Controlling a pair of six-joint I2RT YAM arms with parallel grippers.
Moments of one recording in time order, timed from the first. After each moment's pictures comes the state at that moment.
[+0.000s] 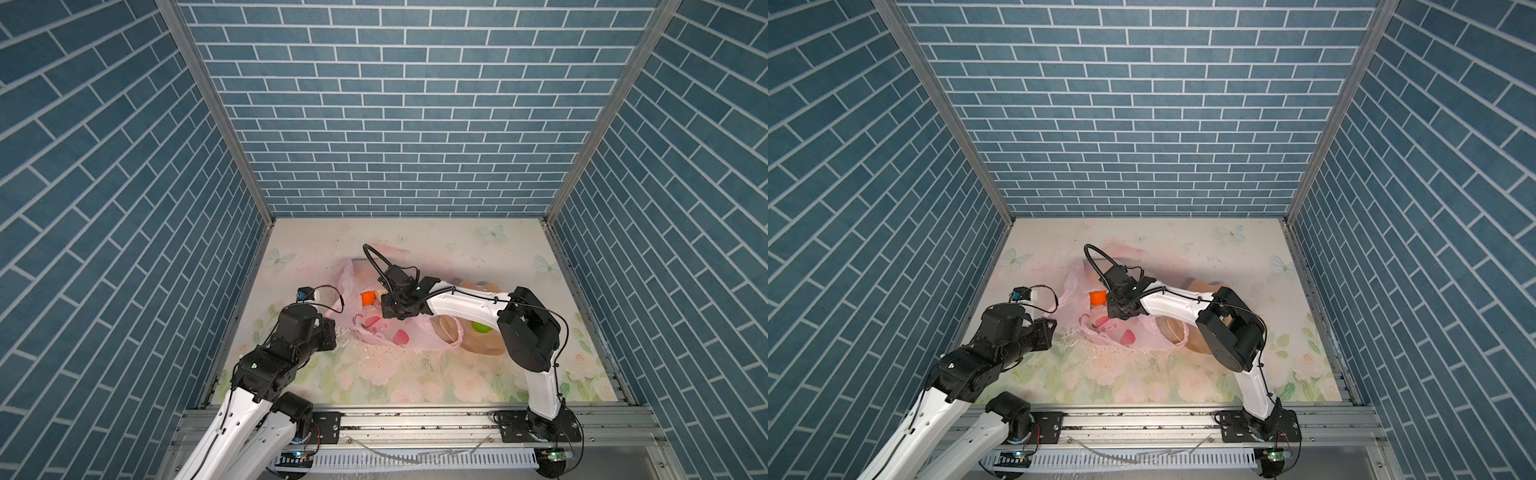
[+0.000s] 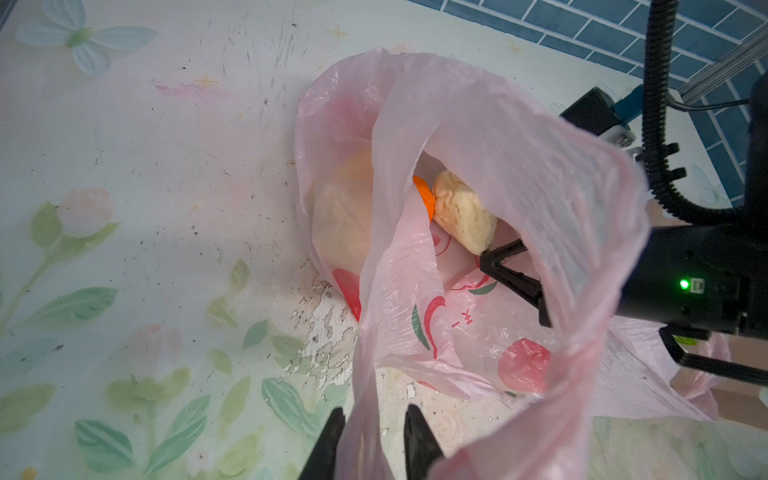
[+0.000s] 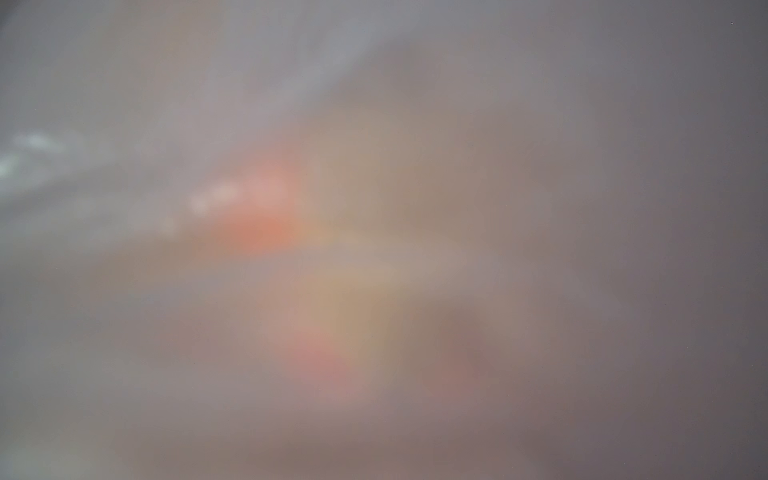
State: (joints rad) left arm -0.42 0.59 0.68 -0.83 -0.07 -0.47; right arm 1.00 2.00 1.47 -0.50 0.04 0.69
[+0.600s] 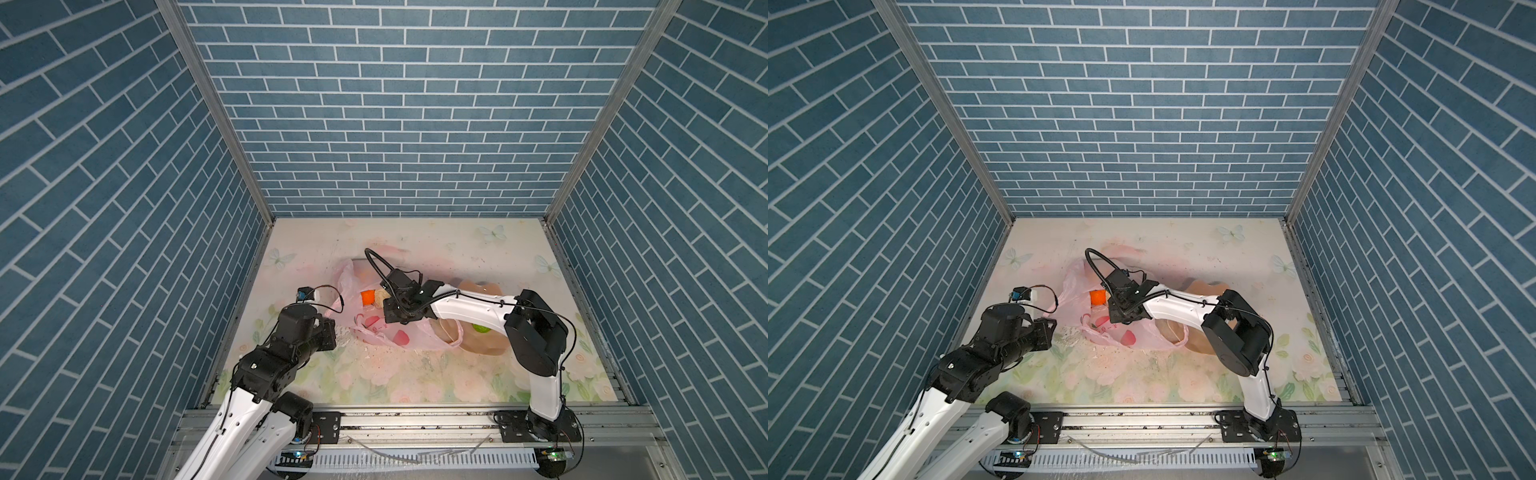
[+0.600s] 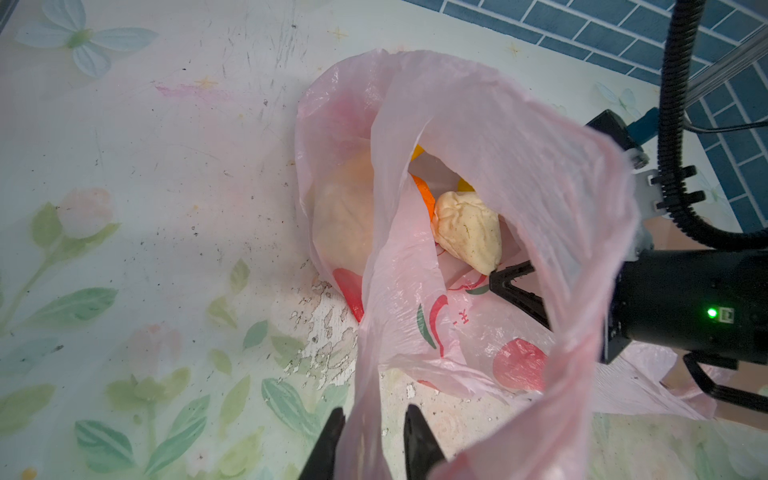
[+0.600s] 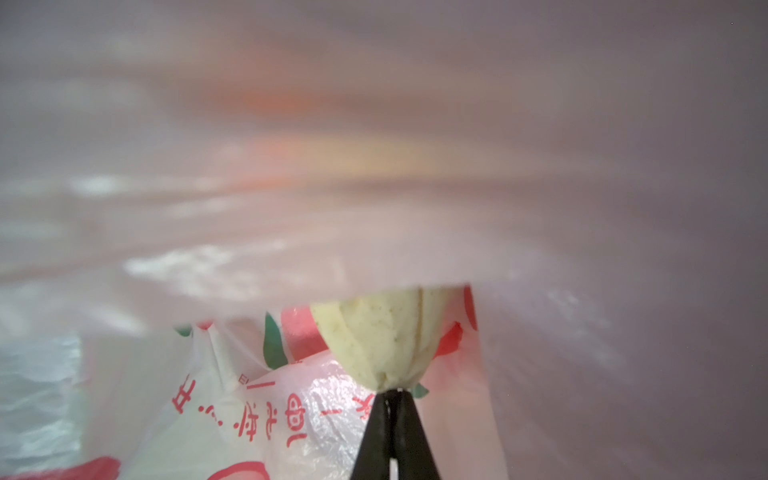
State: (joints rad) left arm -0.42 0.59 0.68 -0.83 -0.07 -0.47; right arm 1.01 1.97 1.42 -0.50 0.02 0.71
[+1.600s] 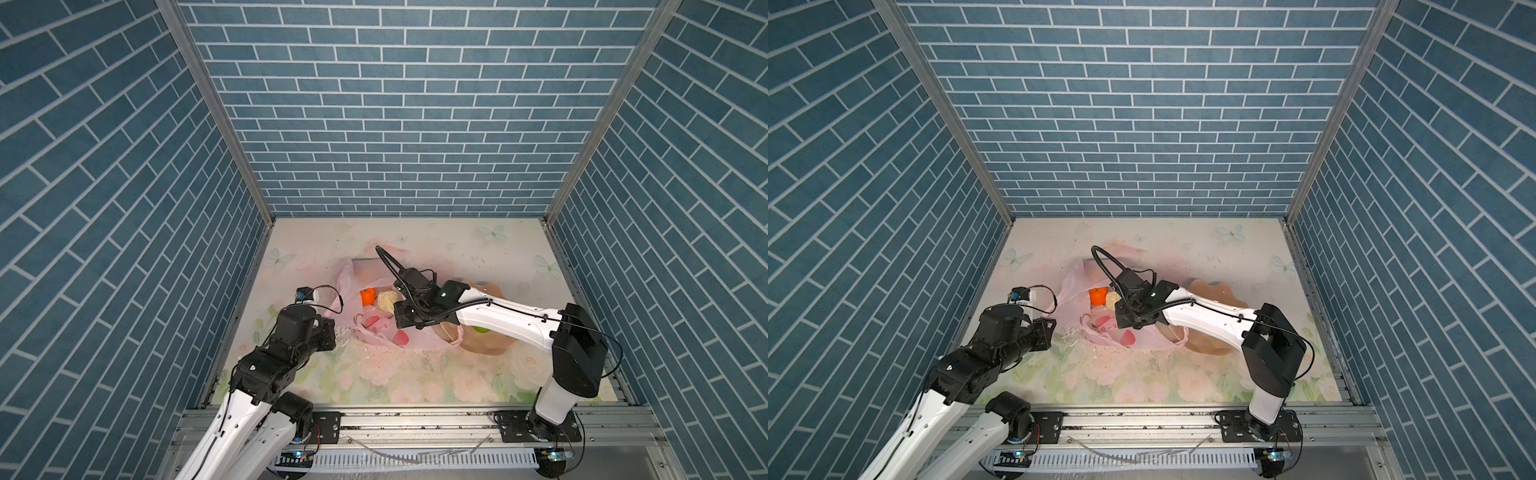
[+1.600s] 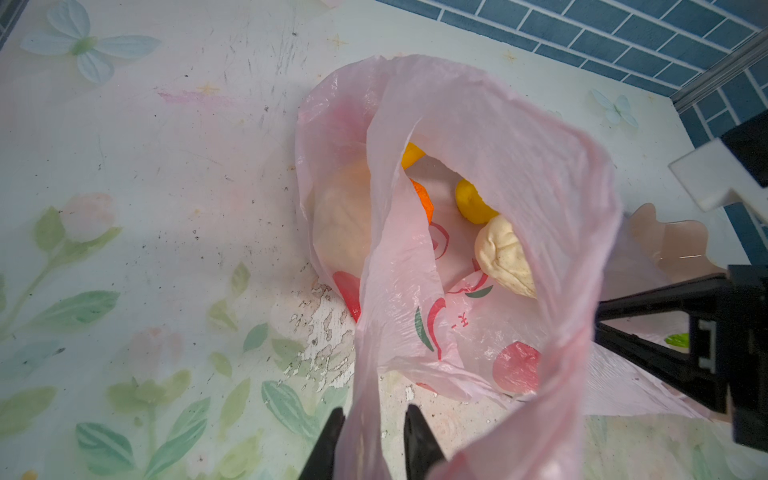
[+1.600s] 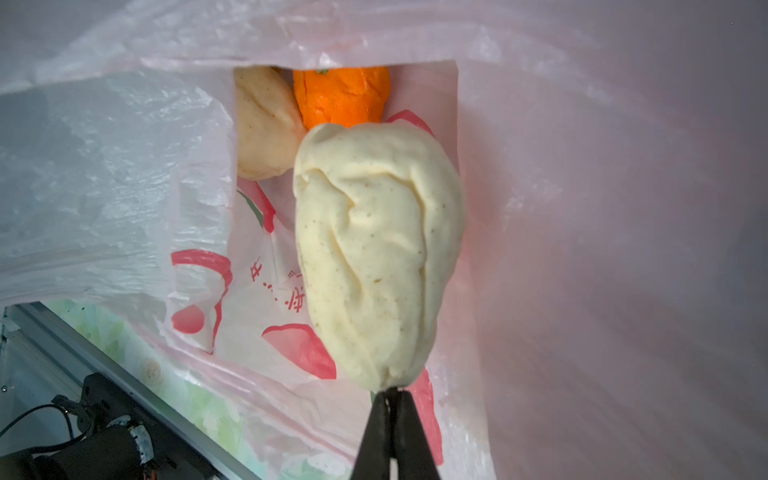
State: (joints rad) left arm -0.42 0.58 0.68 -0.82 -0.07 -0.47; right arm 1.04 1.71 1.33 -0.63 -0.03 0.65
